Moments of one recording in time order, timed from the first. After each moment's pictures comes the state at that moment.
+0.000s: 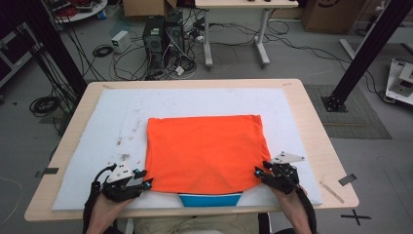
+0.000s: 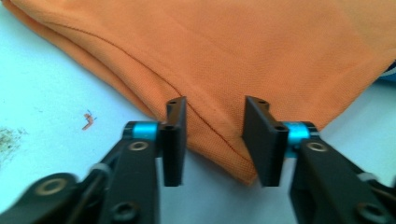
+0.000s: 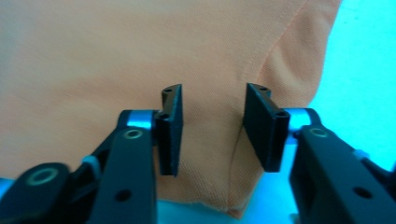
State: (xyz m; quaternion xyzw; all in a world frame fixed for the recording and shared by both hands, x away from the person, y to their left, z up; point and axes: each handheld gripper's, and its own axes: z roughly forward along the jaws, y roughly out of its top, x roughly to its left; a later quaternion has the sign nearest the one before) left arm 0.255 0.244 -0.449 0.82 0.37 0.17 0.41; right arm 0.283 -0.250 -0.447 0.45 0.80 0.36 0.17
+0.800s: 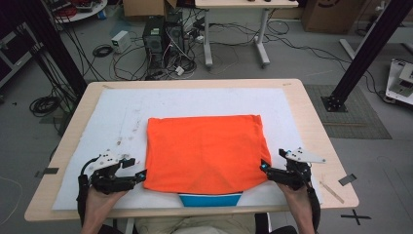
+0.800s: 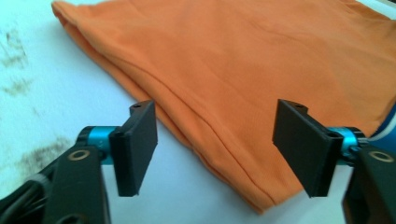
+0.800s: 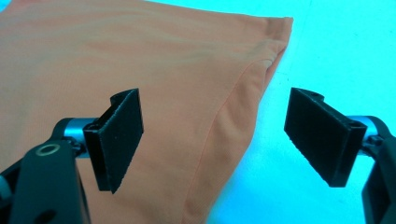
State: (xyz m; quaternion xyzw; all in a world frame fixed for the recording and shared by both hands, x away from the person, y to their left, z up) left arm 0.262 0.267 -0.428 0.77 0.40 0.14 0.48; right arm 0.278 -0.273 -0.427 0.46 0.74 0.44 0.24
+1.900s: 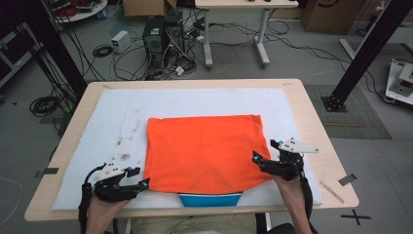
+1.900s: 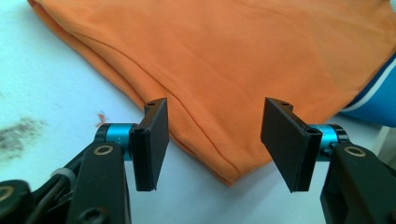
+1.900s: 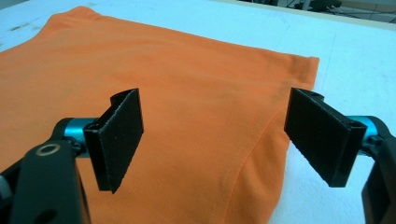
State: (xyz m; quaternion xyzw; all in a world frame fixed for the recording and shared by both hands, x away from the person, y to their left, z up) left arm 0.242 0.250 -0.437 0.79 0.39 0.15 0.45; right arm 0.296 -0.251 -0.408 0.43 0.74 0.46 0.23
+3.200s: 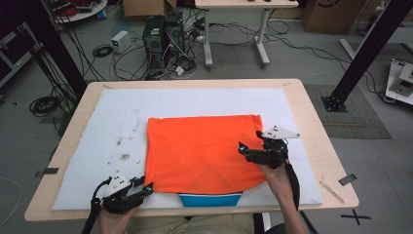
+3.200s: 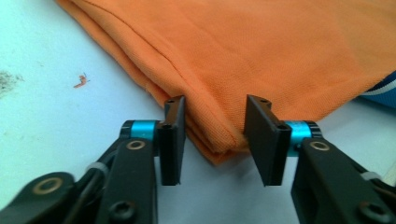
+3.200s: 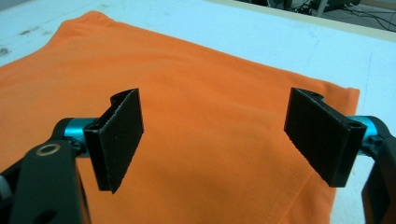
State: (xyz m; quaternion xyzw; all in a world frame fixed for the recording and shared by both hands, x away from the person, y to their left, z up) left arm 0.220 0.235 -0.469 0.76 0.41 0.19 0.47; right arm 0.325 -0.213 -0.393 0.41 0.76 0.45 0.22
